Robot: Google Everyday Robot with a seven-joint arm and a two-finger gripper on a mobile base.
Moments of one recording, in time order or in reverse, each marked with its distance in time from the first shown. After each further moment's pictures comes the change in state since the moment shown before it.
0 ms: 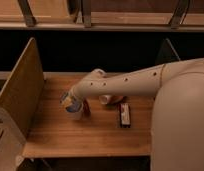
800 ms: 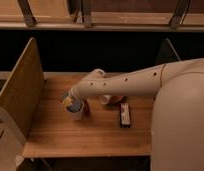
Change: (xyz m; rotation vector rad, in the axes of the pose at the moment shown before) arm 0.000 0.000 0.000 0.001 0.000 0.001
